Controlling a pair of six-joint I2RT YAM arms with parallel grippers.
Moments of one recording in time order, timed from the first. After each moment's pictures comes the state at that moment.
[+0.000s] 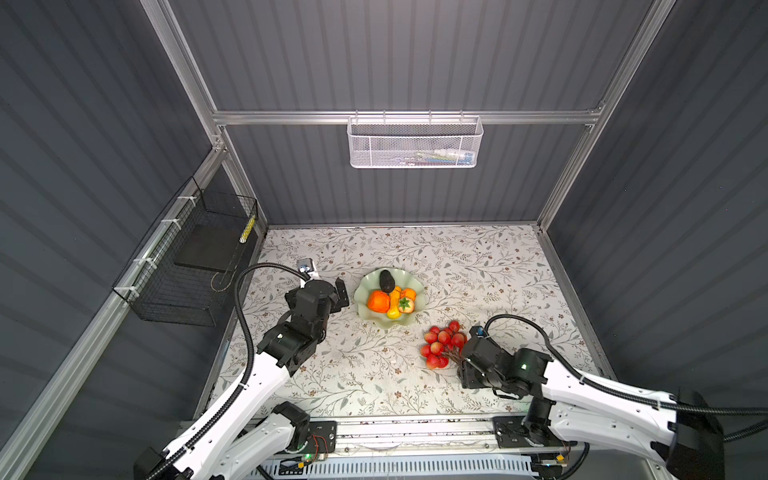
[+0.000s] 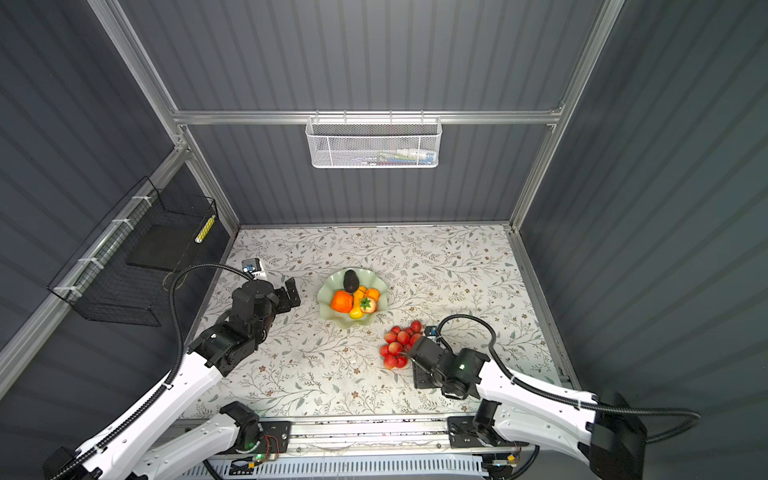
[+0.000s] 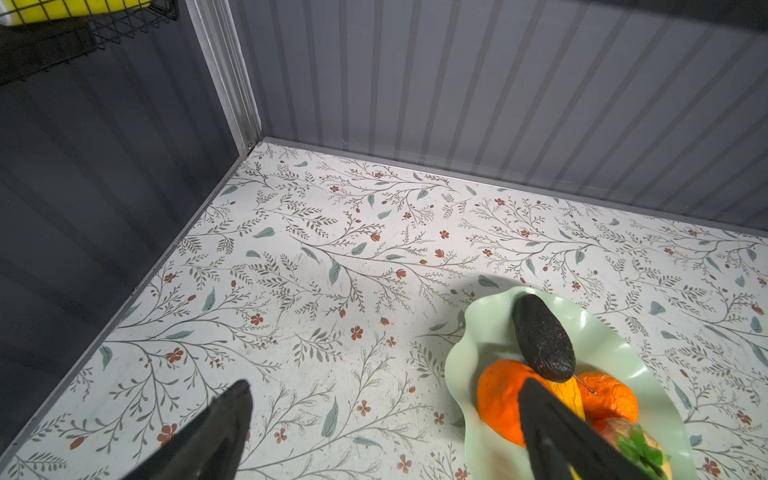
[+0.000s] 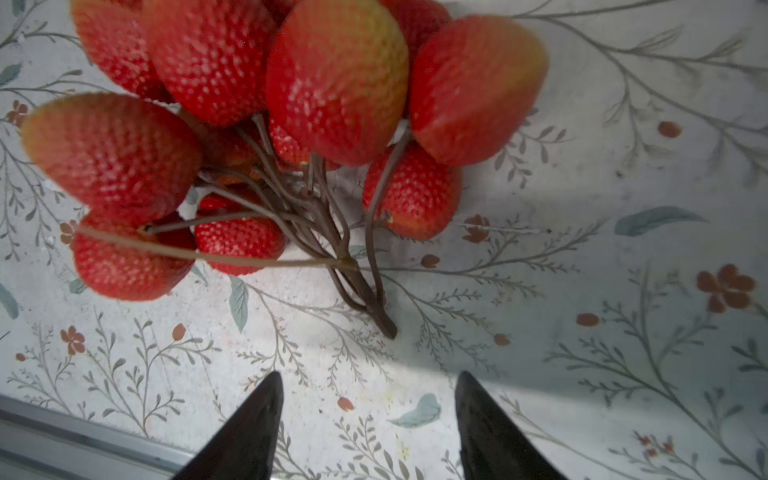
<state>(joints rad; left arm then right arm) -0.55 0.91 0.80 -0.39 -0.57 -0.39 0.95 1.00 0.52 -0.72 0.17 0.85</state>
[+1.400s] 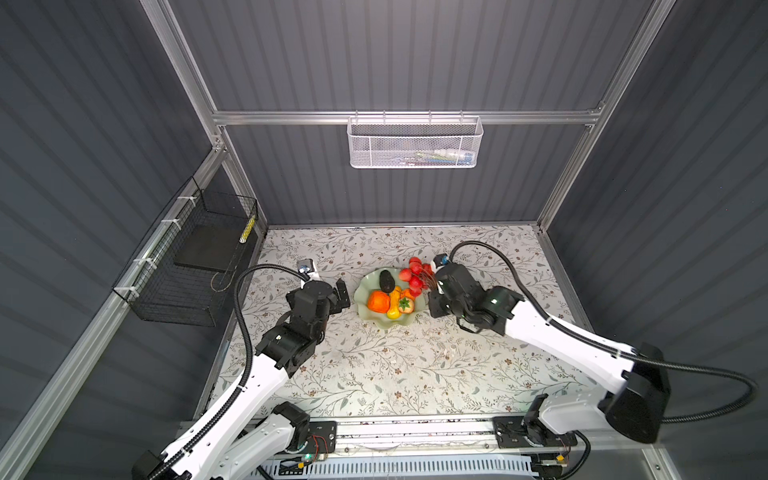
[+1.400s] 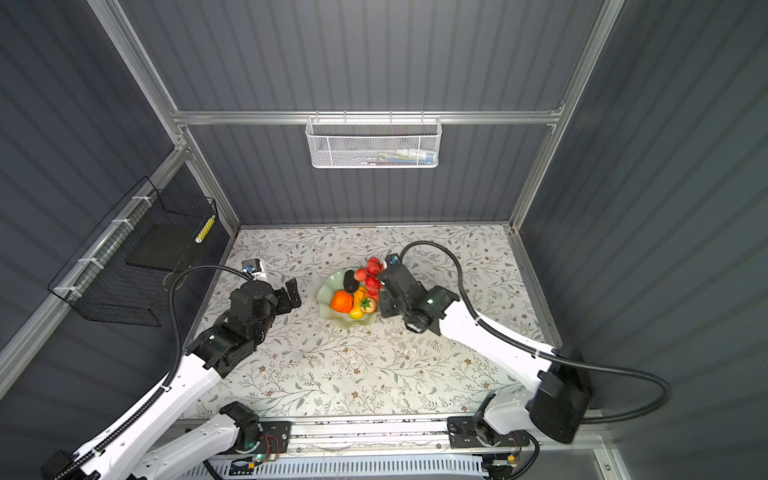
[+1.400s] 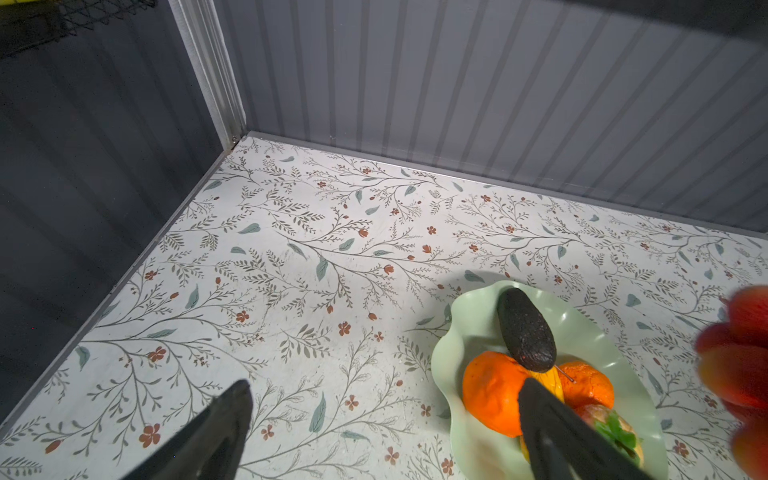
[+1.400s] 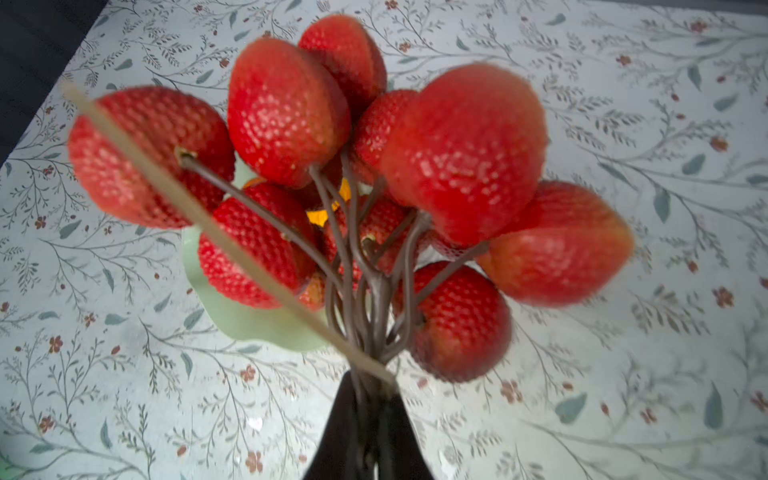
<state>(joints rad) -0.55 0.89 0.80 -0.40 -0.51 -0.40 0.82 1.45 1.20 -0.57 0.25 0.41</state>
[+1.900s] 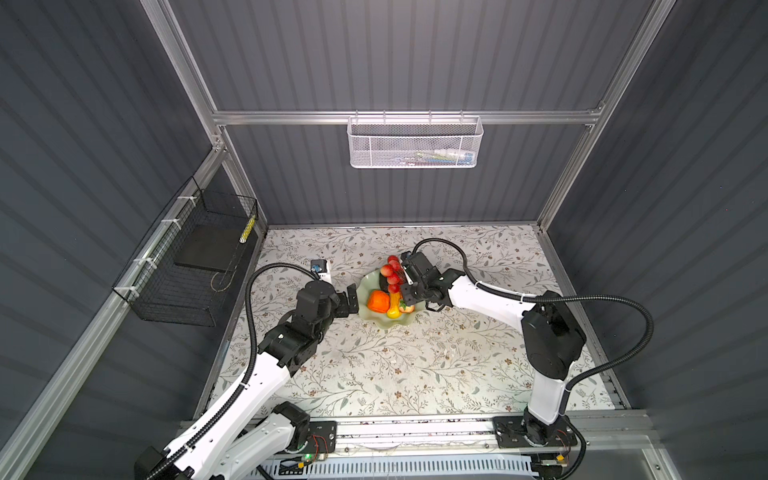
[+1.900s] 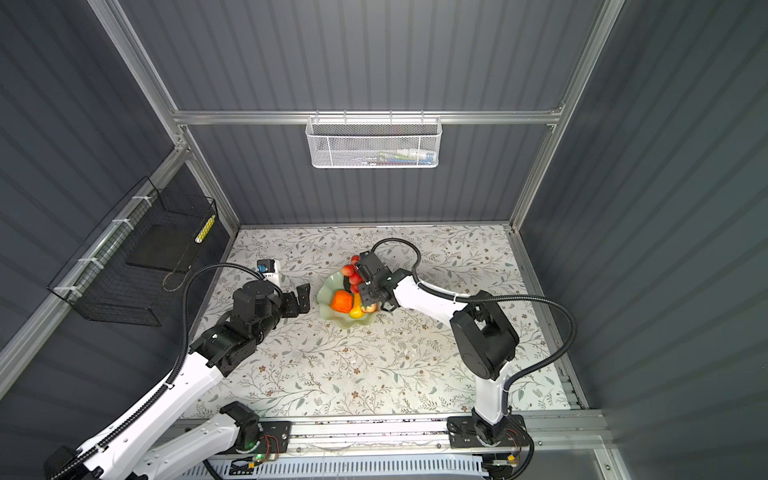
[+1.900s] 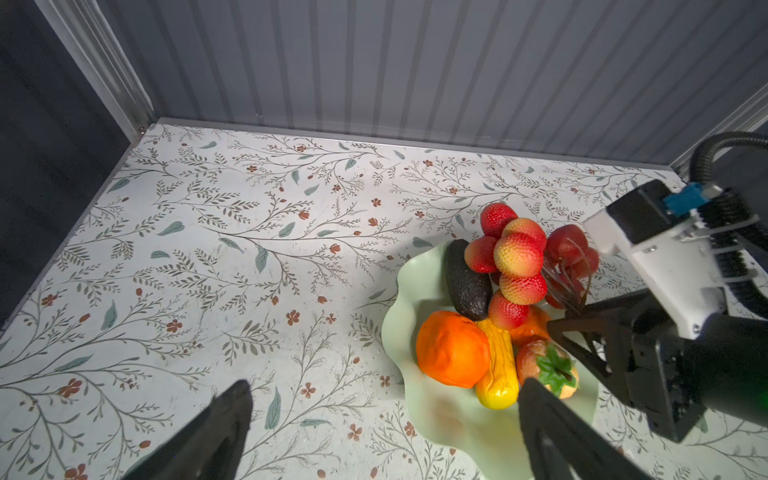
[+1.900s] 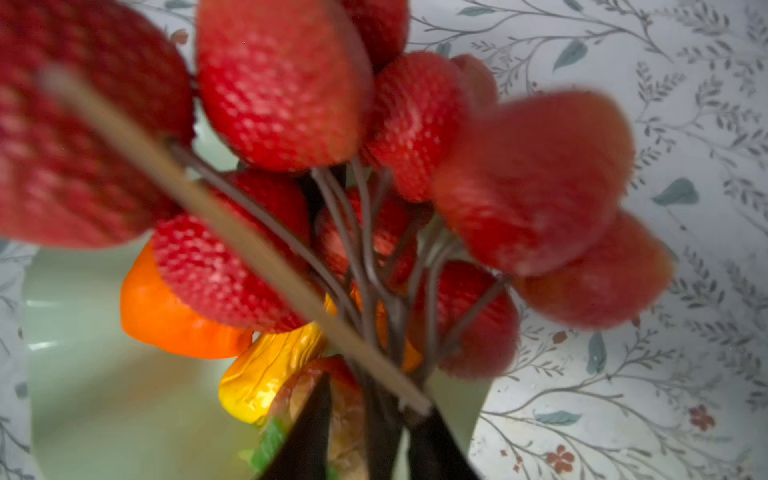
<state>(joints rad) -0.55 0.91 0.79 -0.37 -0.32 -0.32 0.76 1.87 1.39 -0.45 0.15 0.29</state>
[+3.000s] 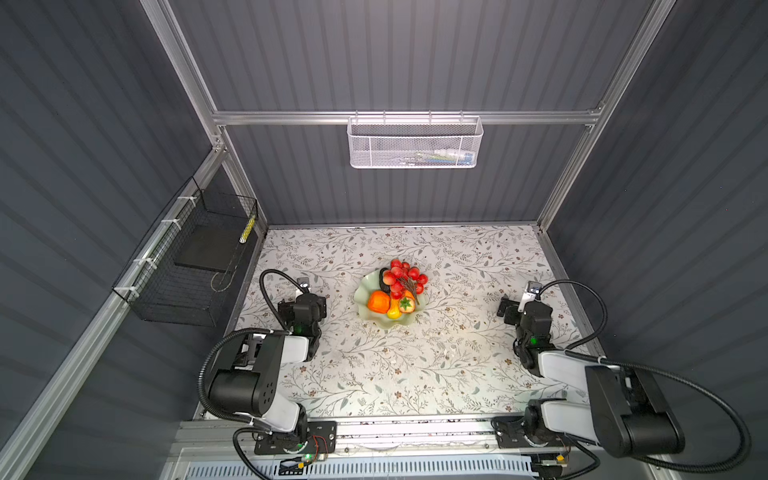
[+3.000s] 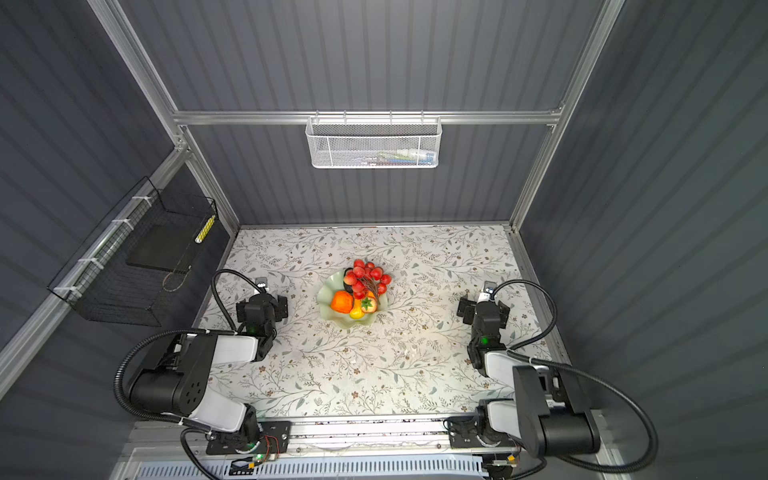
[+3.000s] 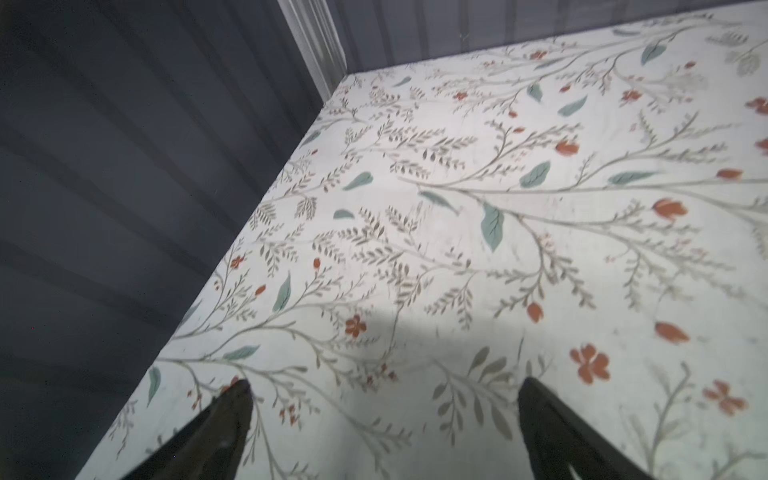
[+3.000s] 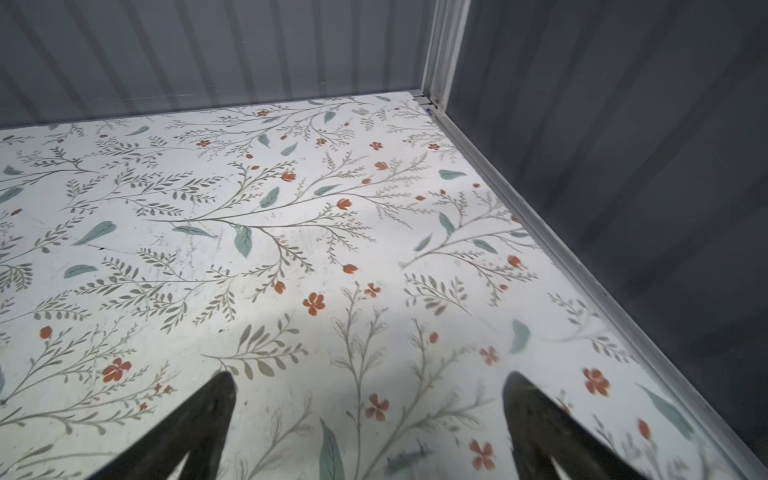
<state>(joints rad) -0.16 1.54 0.42 0.67 -0.50 0.07 0.04 1.36 0.24 0.76 0.28 0.05</state>
